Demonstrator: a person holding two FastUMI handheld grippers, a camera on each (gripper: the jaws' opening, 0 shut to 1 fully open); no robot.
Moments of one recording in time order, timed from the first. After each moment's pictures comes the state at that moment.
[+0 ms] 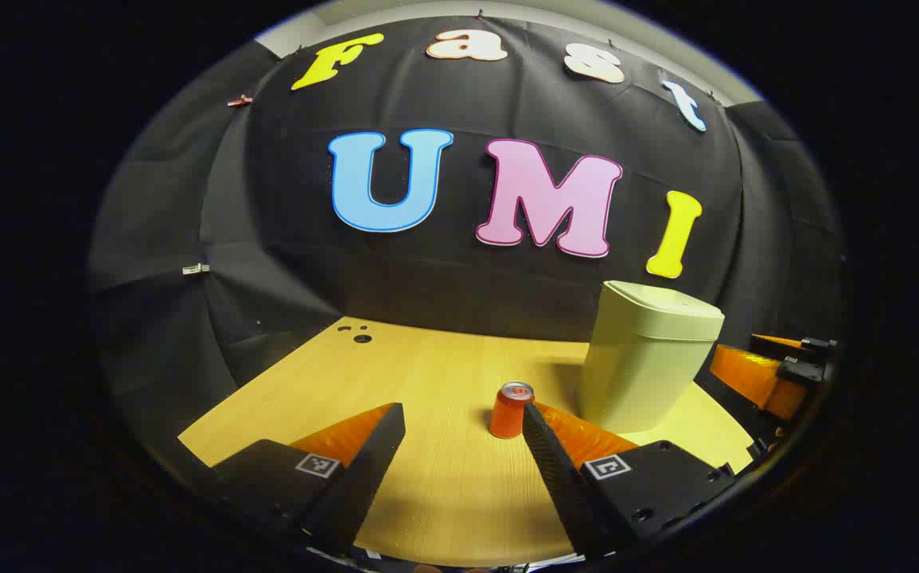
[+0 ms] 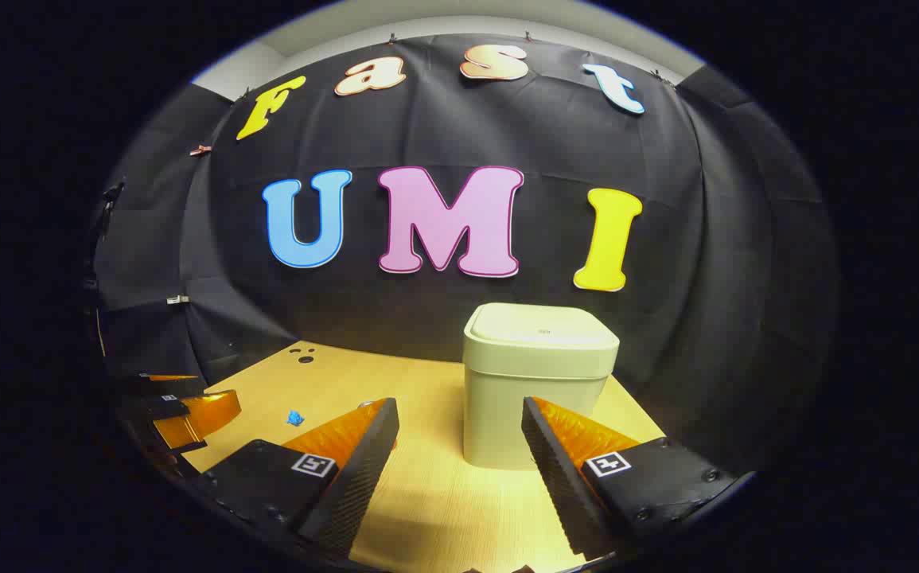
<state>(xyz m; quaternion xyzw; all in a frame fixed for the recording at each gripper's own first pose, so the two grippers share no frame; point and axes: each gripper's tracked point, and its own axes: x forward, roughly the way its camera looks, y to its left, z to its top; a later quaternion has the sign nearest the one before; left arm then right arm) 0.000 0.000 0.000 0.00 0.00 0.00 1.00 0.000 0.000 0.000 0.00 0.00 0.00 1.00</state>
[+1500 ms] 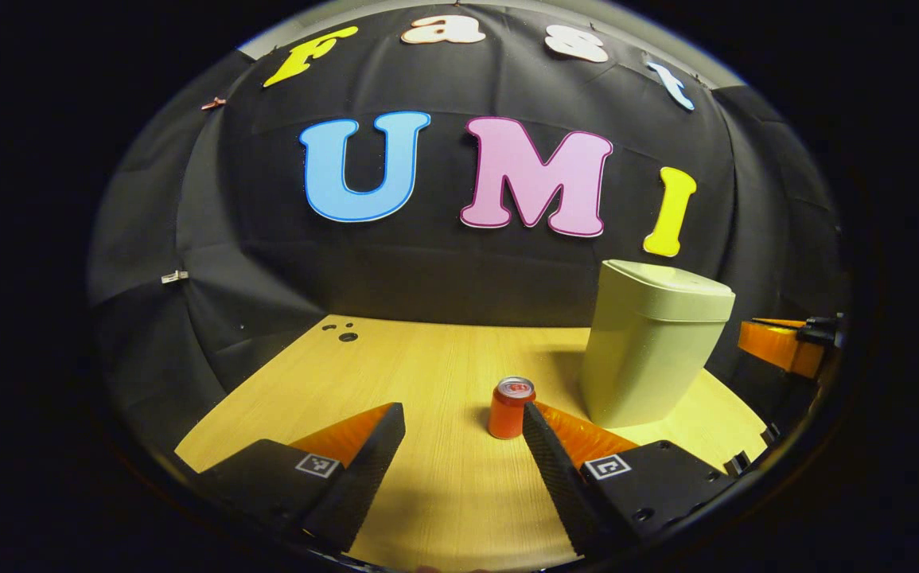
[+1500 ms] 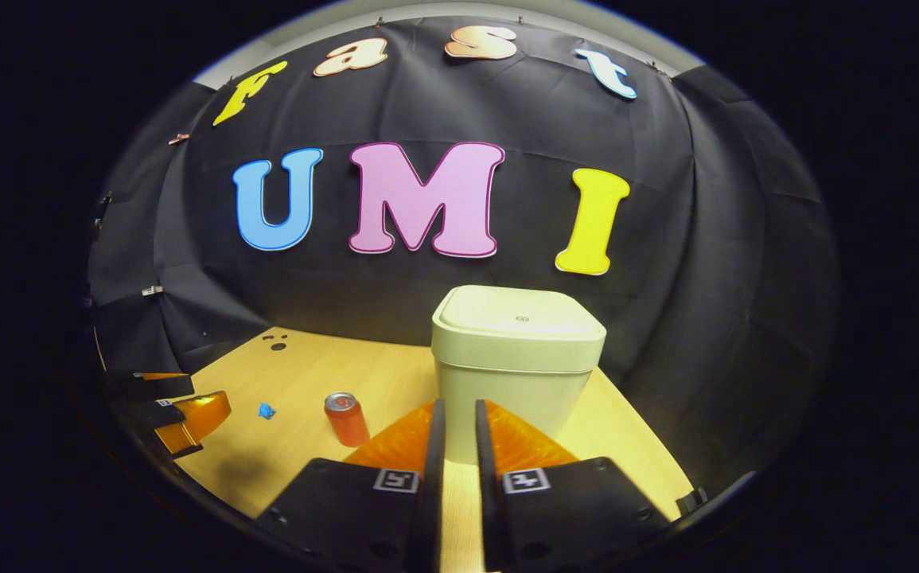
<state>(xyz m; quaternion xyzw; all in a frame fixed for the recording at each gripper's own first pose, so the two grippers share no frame) 0.045 -0.006 -0.010 0.03 0.02 -0.01 1.00 0.036 -0.024 -0.007 -0.01 0.03 -0.03 1.00</state>
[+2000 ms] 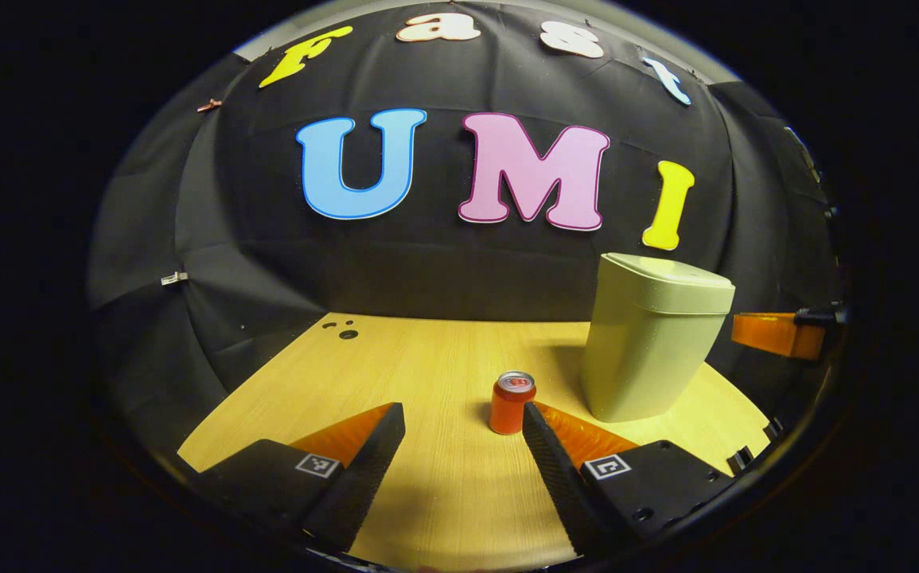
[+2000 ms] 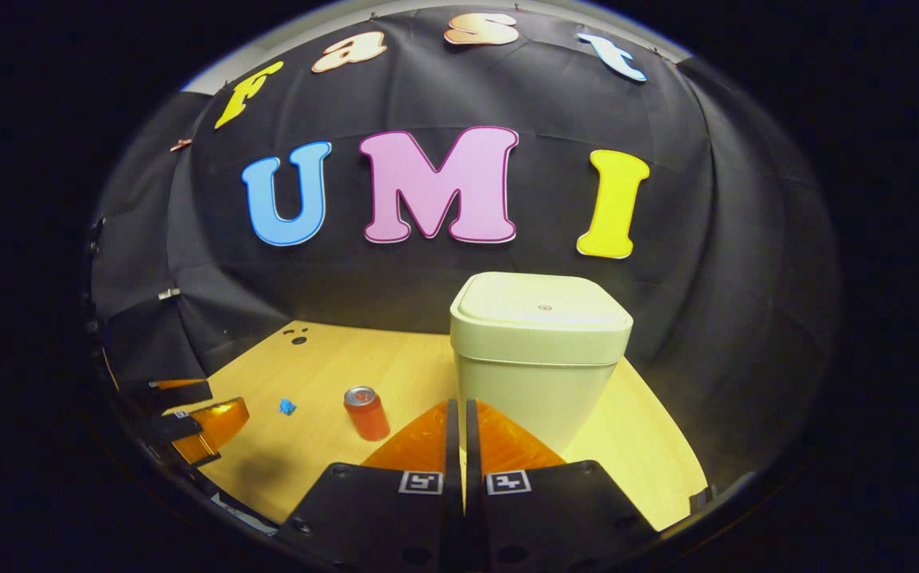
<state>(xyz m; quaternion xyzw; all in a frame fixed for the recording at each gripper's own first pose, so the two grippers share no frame) 0.044 -0.006 -0.017 0.04 0.02 -0.01 1.00 0.046 -0.018 -0.002 0.02 0.06 0.01 1.00</state>
